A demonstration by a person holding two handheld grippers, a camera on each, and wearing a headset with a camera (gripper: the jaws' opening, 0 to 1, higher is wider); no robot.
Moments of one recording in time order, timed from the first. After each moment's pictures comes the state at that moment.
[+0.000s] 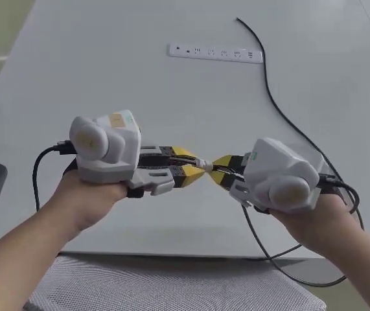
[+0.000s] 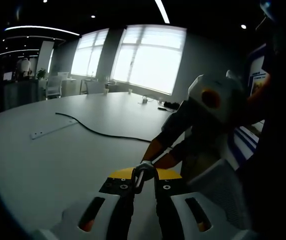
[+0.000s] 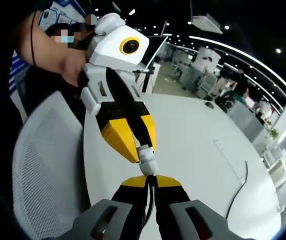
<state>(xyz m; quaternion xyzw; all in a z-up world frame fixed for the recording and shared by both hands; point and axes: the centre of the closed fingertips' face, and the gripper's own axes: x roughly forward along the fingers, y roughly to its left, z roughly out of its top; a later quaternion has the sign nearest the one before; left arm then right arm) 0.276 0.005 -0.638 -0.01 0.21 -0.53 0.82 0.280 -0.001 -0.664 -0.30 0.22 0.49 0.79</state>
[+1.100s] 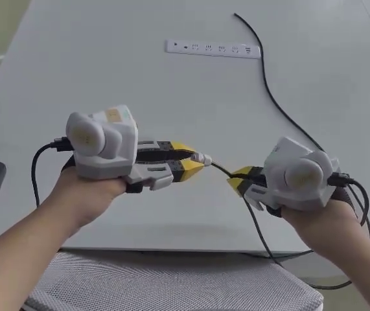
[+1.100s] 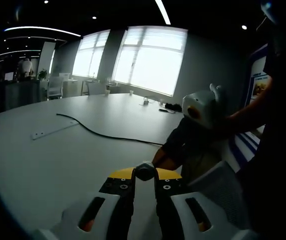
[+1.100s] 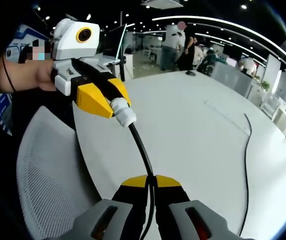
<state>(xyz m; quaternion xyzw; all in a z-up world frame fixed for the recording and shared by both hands) 0.276 0.003 -0.634 -0.02 0.21 -0.53 0.82 0.276 -0.052 -0.702 -0.19 0.33 0.42 0.83</state>
